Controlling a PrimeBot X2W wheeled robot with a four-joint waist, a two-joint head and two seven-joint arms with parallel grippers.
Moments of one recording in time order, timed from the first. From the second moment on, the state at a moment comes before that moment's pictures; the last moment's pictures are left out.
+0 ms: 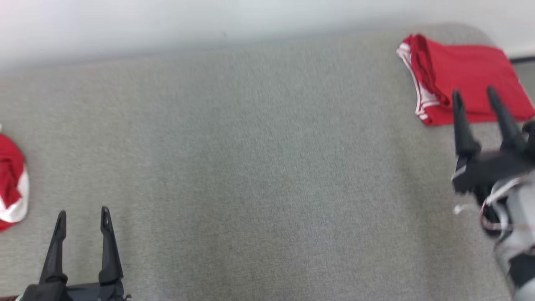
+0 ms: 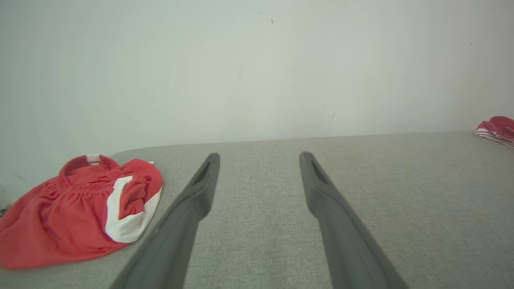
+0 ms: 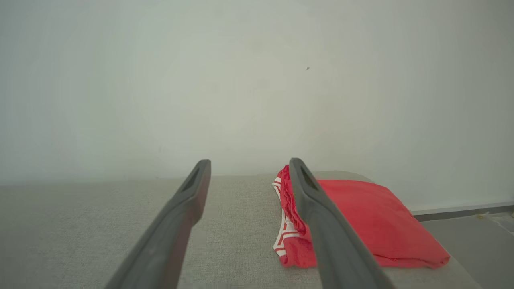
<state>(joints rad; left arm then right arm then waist) 0.01 0.12 0.08 -0.07 -0.12 -0.02 -0.26 -0.61 -0.41 0.21 0.54 0.46 0.13 -0.26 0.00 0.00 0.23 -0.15</state>
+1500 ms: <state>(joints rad) 0.08 0.09 0.07 0.11 -0.10 -0.08 -0.26 0.03 -0.11 0.06 0.16 0.29 0.13 -0.22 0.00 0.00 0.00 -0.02</state>
